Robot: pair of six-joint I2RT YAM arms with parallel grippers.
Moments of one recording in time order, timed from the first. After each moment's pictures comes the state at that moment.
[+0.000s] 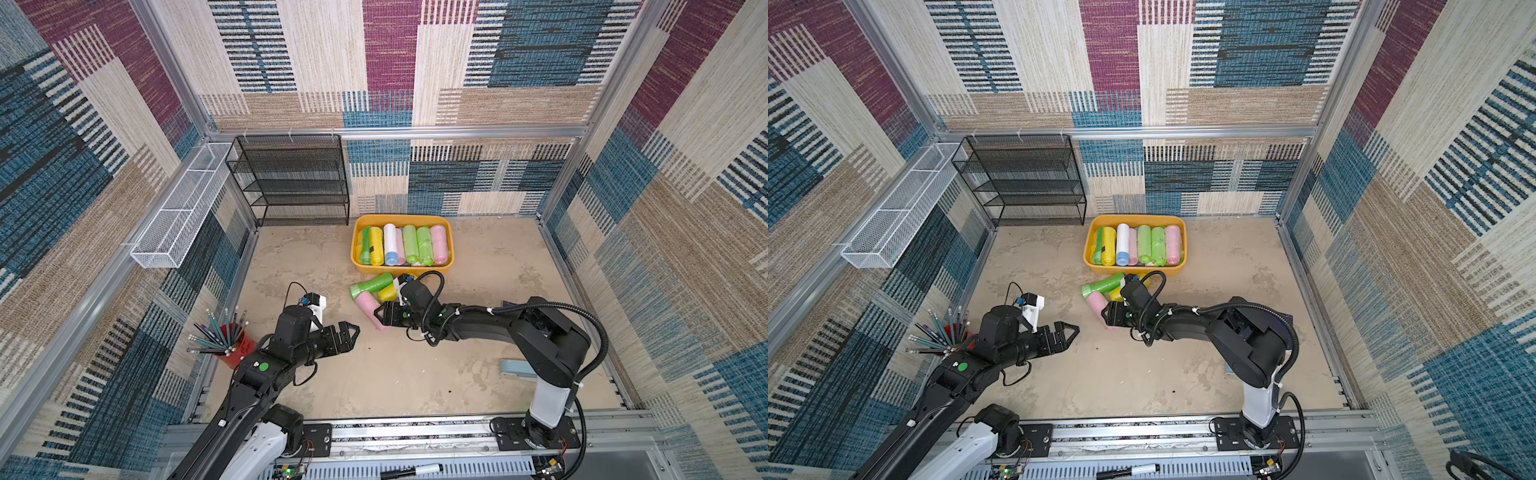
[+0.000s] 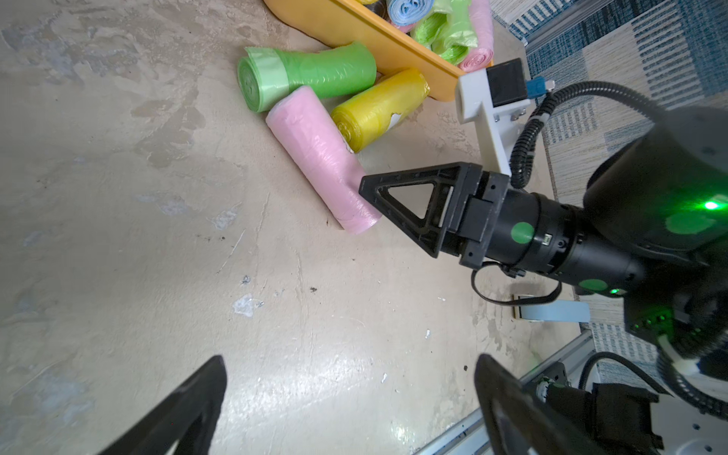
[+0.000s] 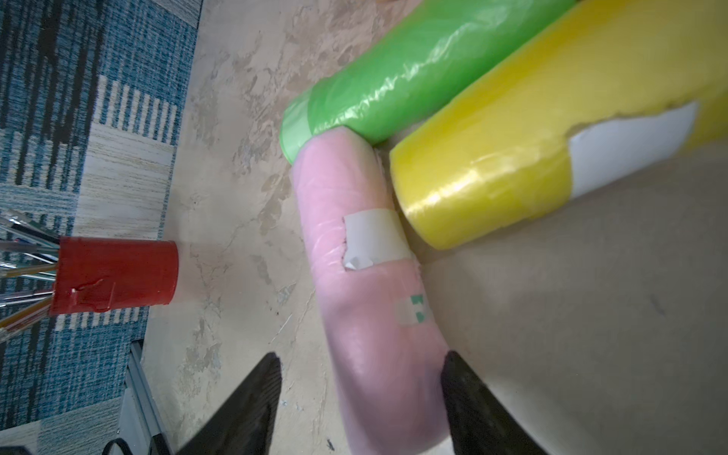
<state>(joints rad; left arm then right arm) -0.40 0.69 0.62 -0.65 0.24 -0.61 0.83 1.86 1.01 0.13 -0.13 0.81</state>
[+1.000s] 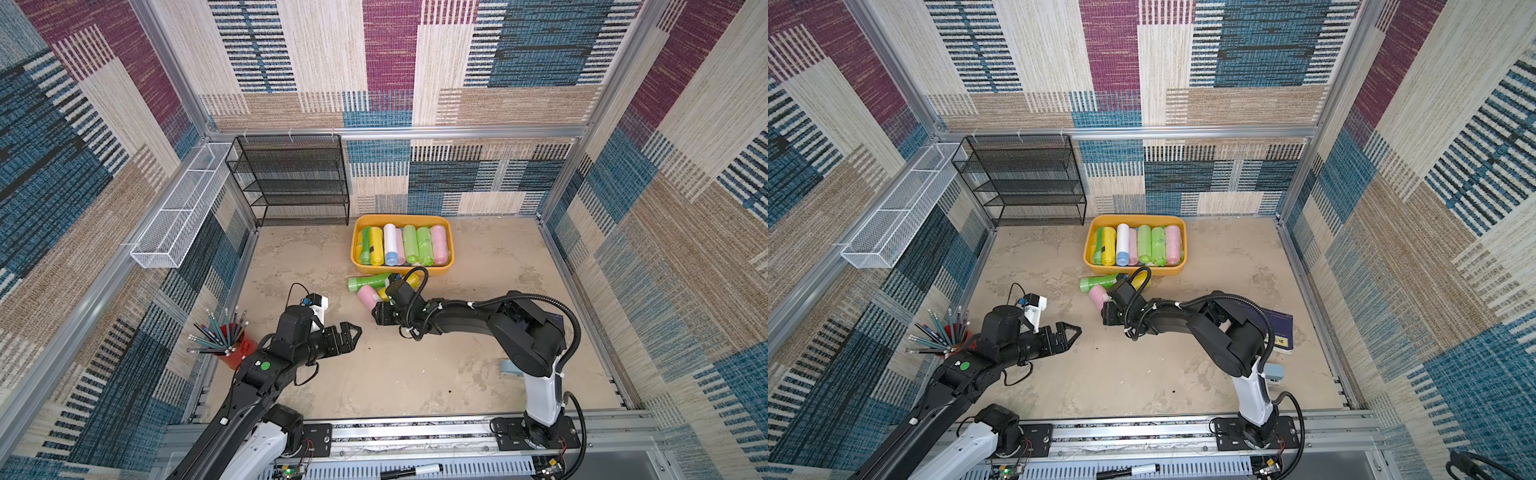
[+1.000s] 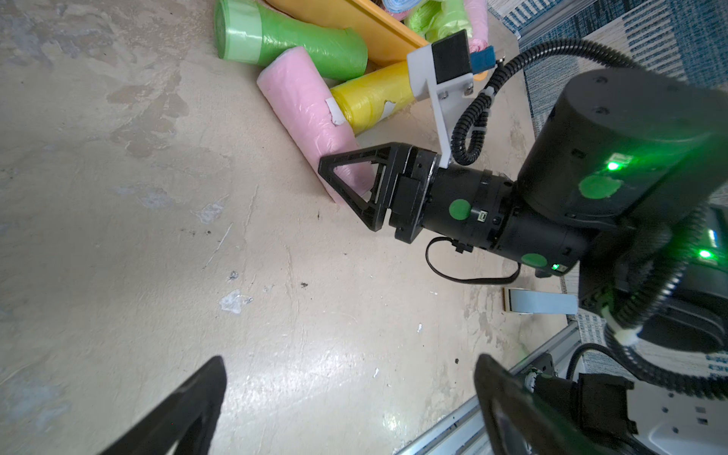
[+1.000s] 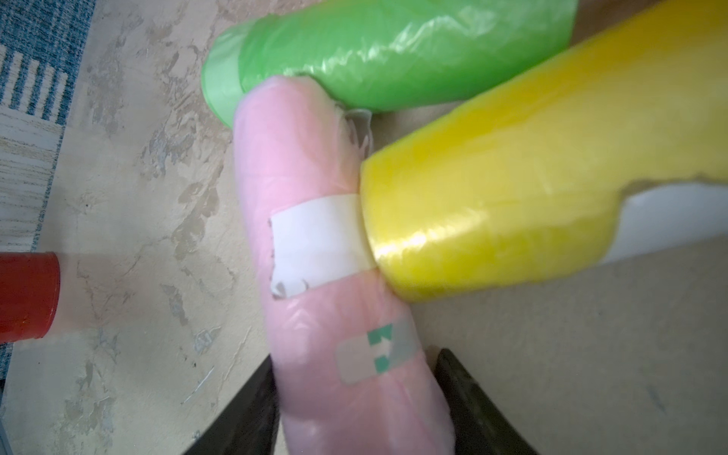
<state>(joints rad) -0.40 0.70 0.61 -0.64 0.27 -0.62 0.85 1.98 1.15 0.02 0.01 0.70</state>
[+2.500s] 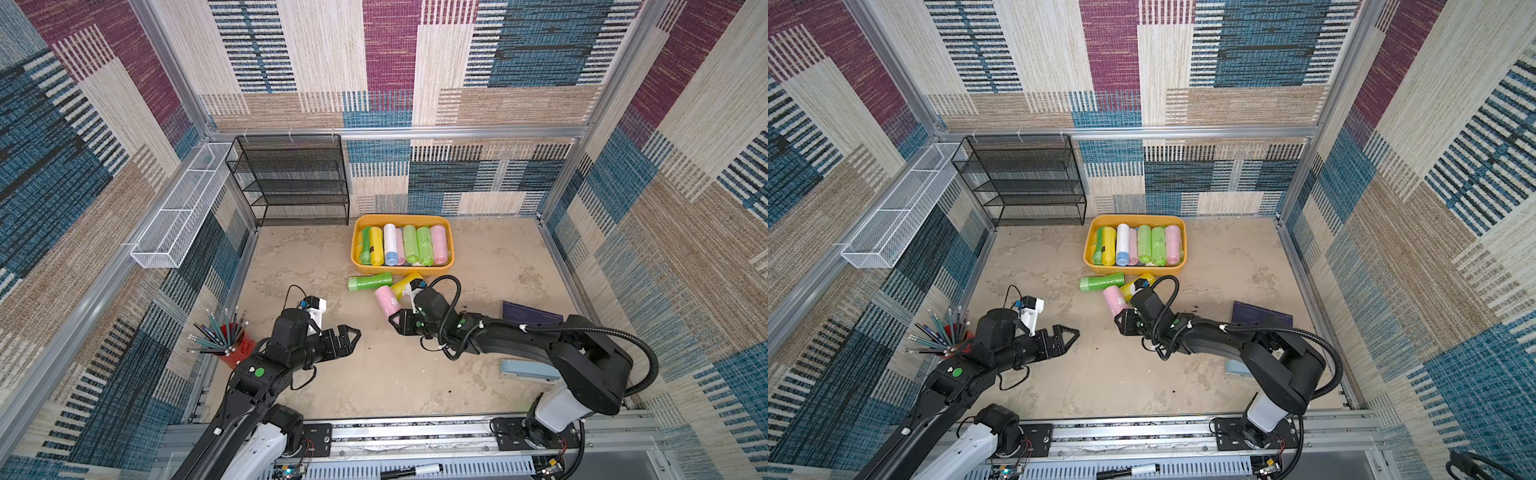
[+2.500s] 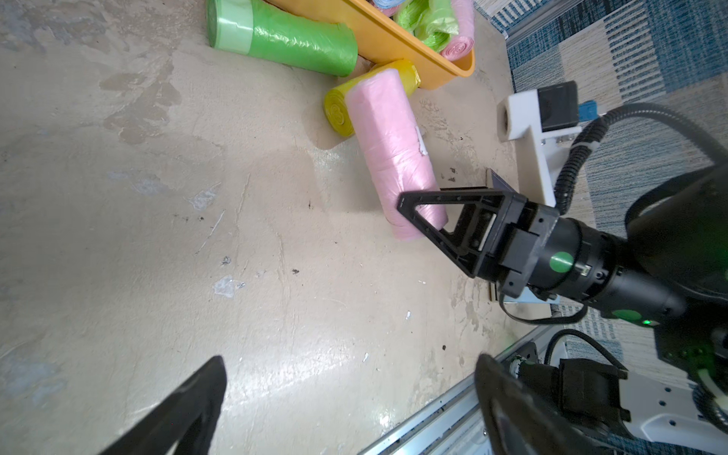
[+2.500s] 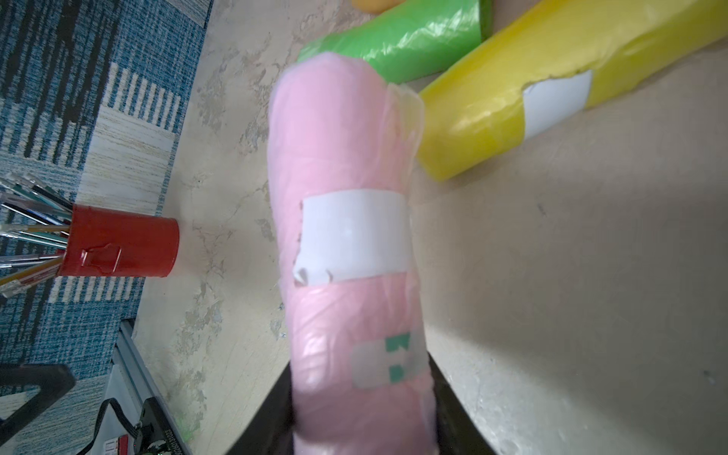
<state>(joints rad) -0.40 0.65 0.63 -0.69 0.29 -0.63 0.86 1.57 0.82 0.09 -0.06 0.79</state>
